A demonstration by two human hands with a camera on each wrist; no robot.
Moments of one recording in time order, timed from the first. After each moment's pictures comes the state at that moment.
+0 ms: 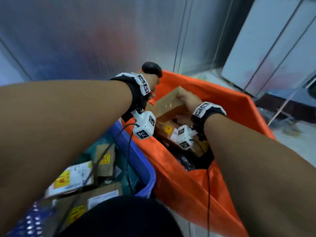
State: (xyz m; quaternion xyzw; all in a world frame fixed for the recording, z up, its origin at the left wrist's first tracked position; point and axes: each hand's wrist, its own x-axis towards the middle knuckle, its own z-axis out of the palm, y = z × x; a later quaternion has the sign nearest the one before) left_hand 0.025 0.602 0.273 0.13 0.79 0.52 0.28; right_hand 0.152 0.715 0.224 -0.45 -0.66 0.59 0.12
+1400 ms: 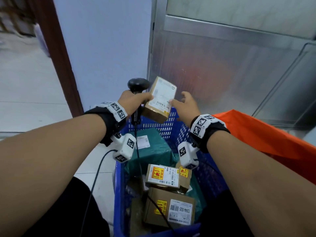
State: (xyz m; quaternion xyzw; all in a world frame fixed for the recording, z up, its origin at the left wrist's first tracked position) left_hand -0.088 0.184 0.302 0.03 0.75 0.66 0.07; right_hand -0.035 0.383 0.298 -0.15 -0.85 0.49 0.14
